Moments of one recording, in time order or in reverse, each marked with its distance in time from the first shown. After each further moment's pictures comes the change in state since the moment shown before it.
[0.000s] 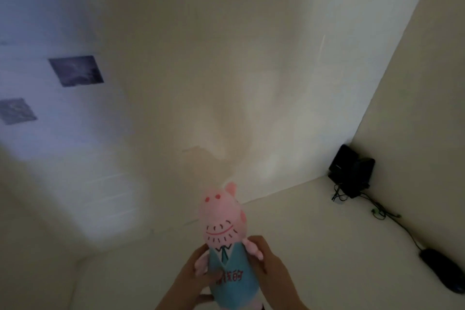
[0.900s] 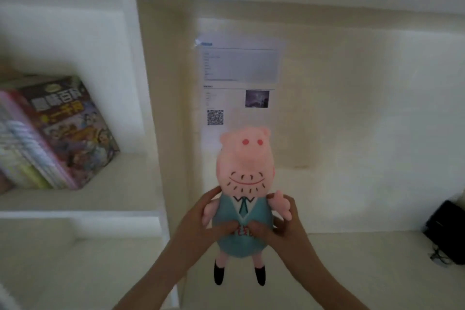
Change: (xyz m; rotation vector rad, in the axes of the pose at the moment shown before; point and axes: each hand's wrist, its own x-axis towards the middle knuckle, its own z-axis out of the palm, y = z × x) left_hand -0.213 0.100 -0.143 0.292 0.438 0.619; right_hand -0.048 -0.206 0.154 0.324 -0.174 -0.349
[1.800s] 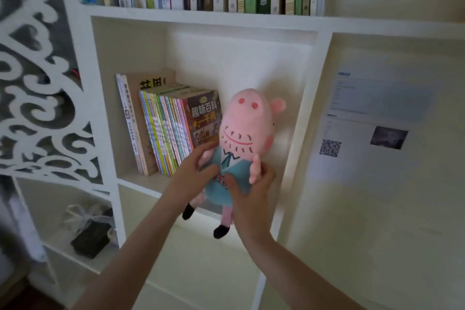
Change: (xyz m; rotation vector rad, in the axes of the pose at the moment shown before) left_hand 0.000 0.047 -0.209 0.178 0.464 0.122; right_hand 0.055 -0.070 0.260 0.101 -0.020 -0.180
